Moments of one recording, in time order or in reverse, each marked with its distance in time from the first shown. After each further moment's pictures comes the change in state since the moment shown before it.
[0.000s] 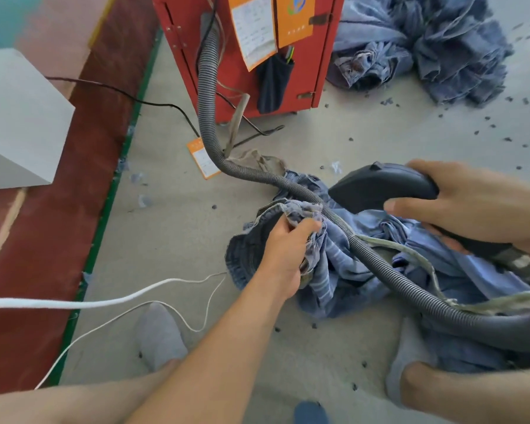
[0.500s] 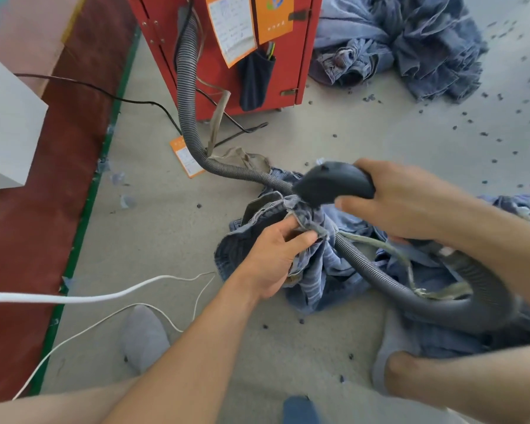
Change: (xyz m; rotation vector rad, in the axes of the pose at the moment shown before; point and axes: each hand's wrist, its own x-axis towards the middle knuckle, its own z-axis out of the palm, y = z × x) left_hand -0.013 0.000 -0.008 0.140 -0.384 0.059; right_hand 0.019 -0.016 0.025 -0.238 0.096 -0.035
